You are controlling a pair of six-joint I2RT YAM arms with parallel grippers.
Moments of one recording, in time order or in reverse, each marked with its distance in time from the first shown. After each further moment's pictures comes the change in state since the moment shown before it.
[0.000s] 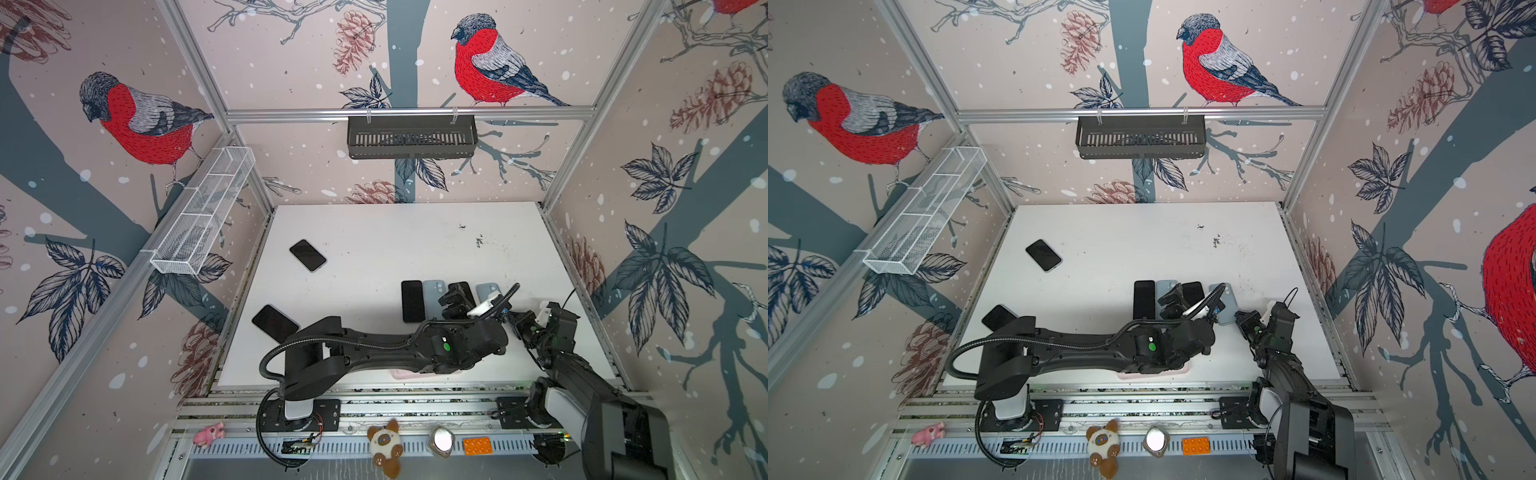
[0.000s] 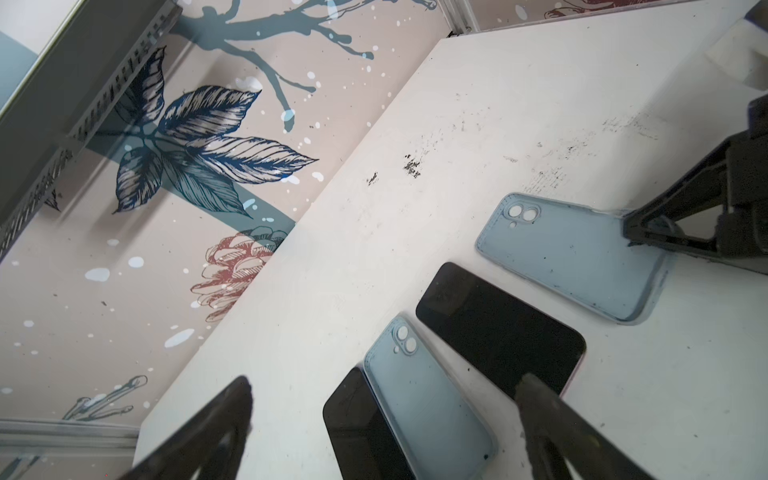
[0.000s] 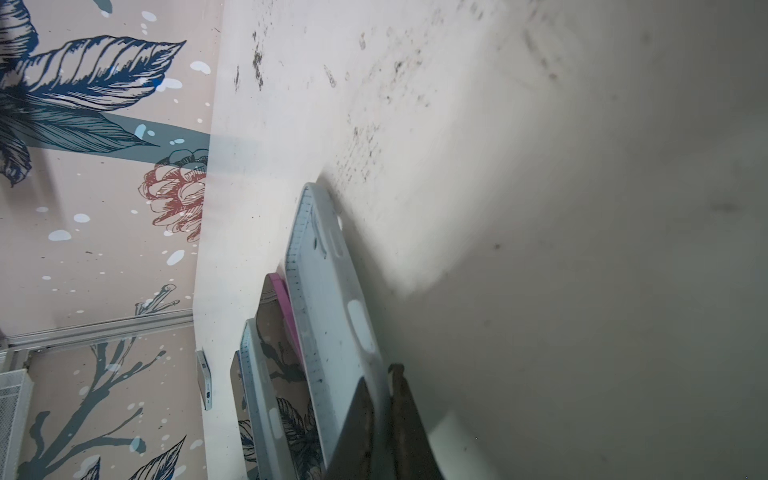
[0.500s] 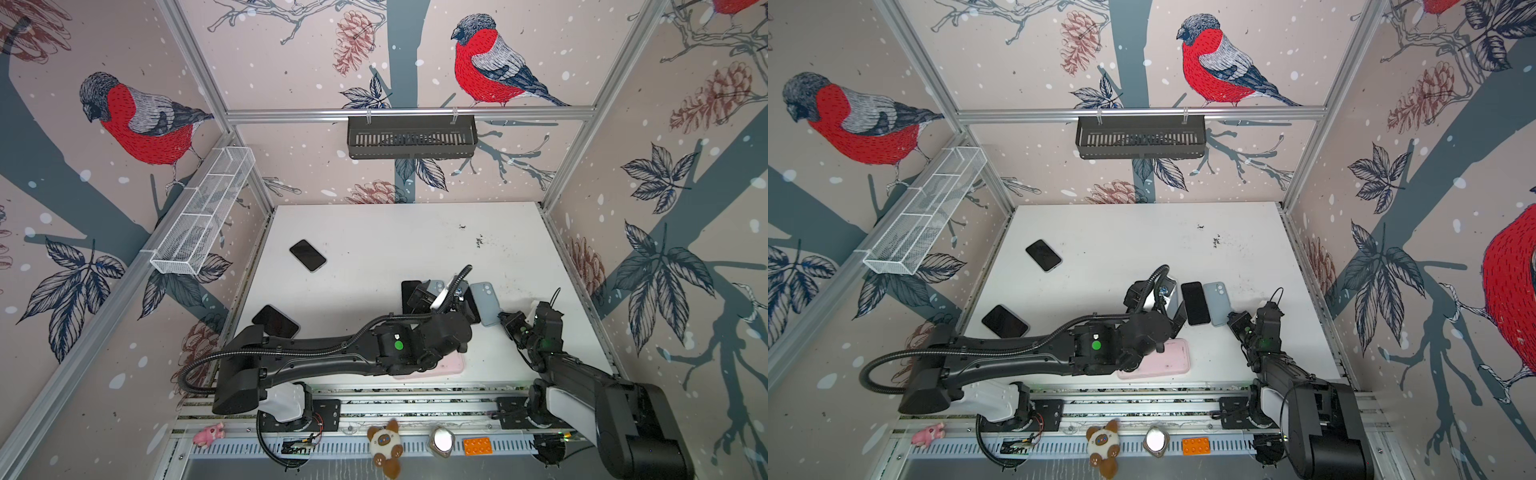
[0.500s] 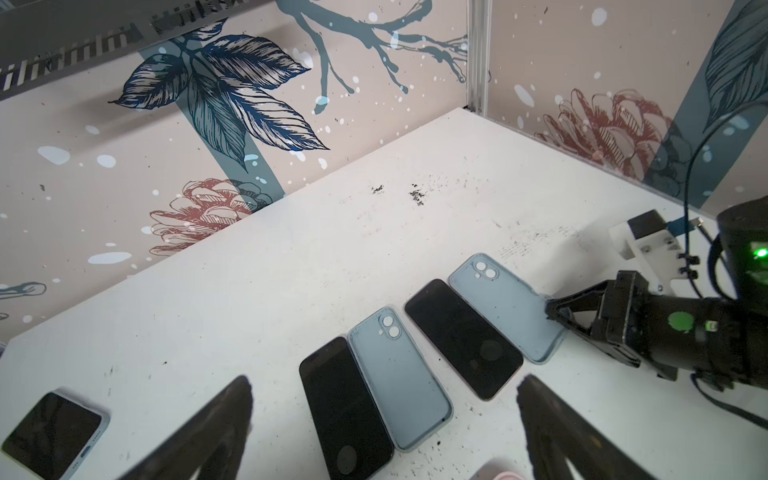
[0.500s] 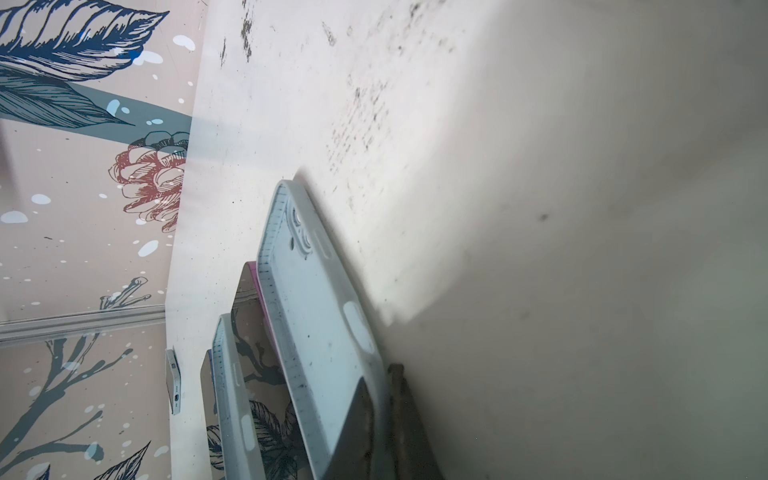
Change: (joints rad) left arm -0.001 -0.377 -0.158 -0.105 0.071 -0.346; right arm 0.168 0.083 -0.044 0.174 0.158 0.060
